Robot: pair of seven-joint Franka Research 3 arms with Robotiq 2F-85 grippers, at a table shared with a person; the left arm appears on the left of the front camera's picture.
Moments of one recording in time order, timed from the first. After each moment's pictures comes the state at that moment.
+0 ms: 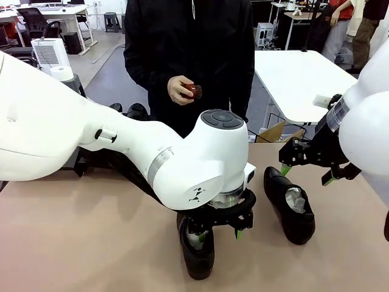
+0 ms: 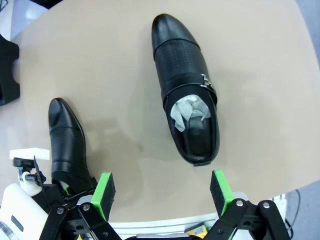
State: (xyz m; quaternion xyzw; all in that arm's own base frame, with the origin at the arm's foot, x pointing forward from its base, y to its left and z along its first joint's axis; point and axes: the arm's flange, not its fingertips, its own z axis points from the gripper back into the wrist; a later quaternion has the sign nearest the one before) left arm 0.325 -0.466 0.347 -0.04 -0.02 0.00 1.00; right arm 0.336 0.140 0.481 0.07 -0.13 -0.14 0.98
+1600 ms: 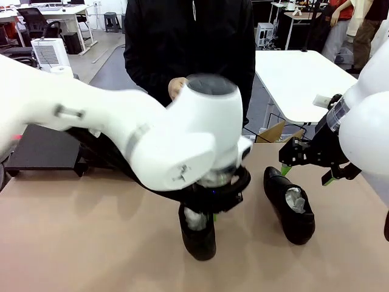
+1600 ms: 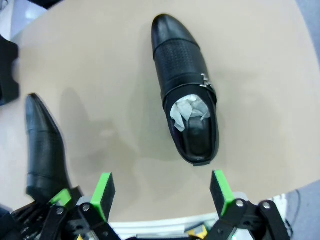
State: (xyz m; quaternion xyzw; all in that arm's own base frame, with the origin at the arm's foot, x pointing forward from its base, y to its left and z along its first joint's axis) left arm 0.314 -0.437 0.431 -0.05 -0.08 -0.02 1.00; right arm 0.336 0.140 0.481 0.07 -0.13 -0.14 0.98
